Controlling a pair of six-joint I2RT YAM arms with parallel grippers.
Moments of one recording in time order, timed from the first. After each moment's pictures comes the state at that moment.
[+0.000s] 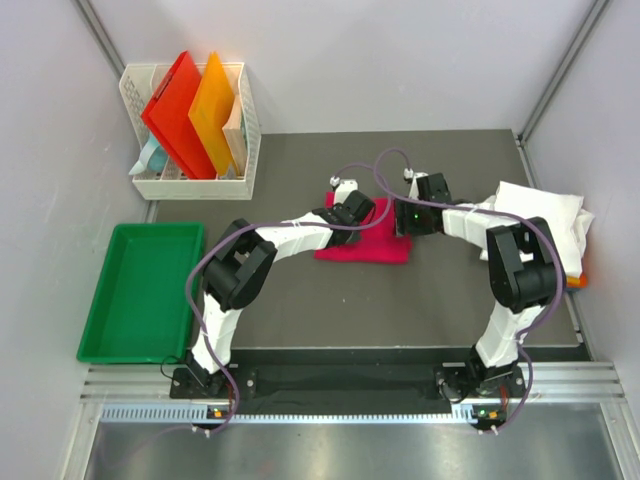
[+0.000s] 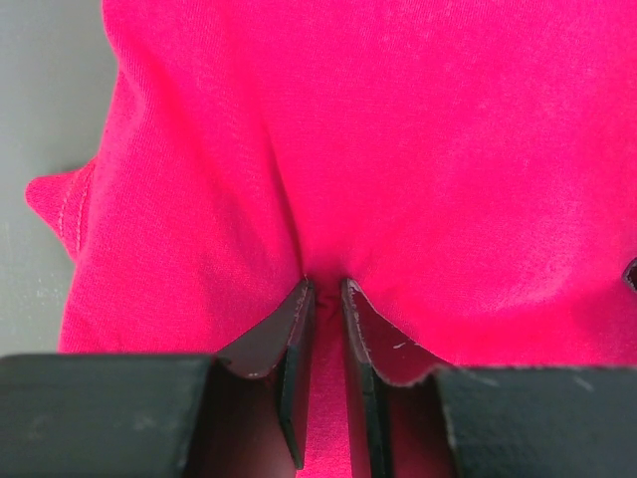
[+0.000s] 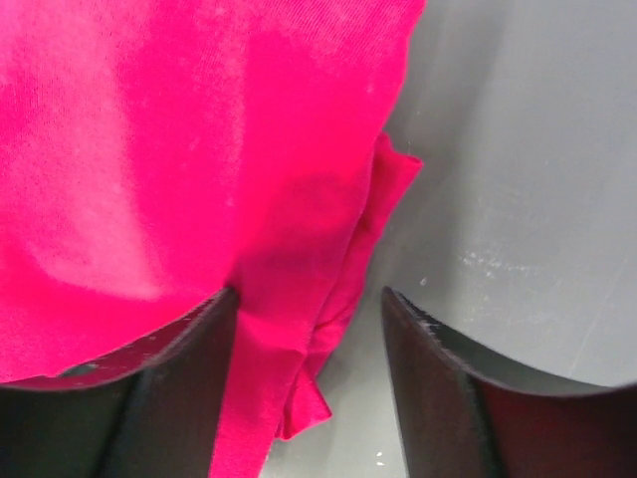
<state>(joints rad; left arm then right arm) -0.79 2.09 1.47 -0.29 -0.40 -0.65 0.28 1.81 1.08 -0.20 -0.11 0.14</state>
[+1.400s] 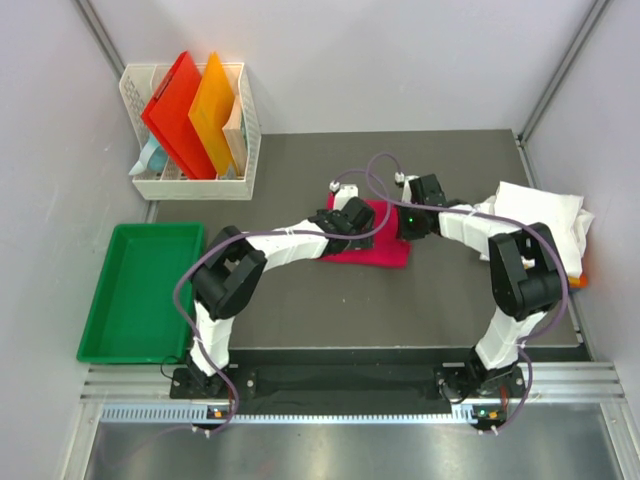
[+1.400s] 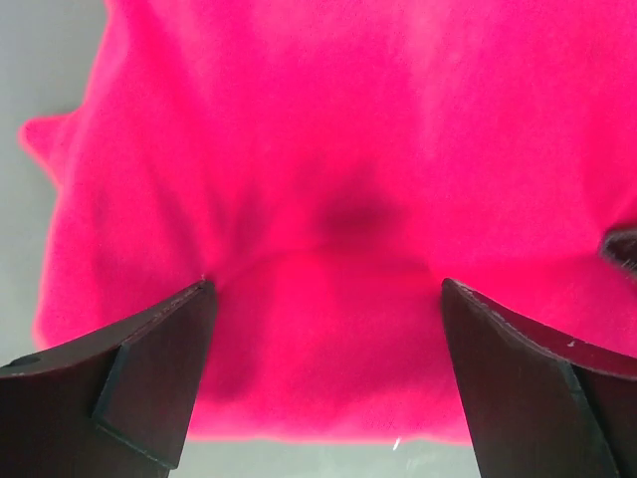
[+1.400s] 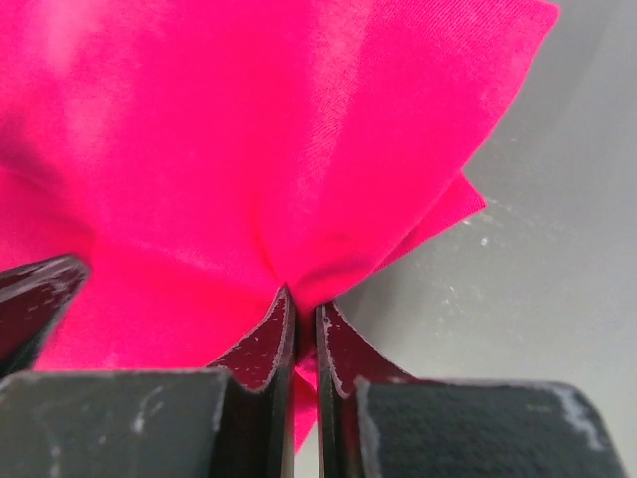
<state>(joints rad) -0.82 2.01 1.39 -0.26 -0.40 -0.66 0.33 1.77 1.08 -0.28 -0.11 0.13</state>
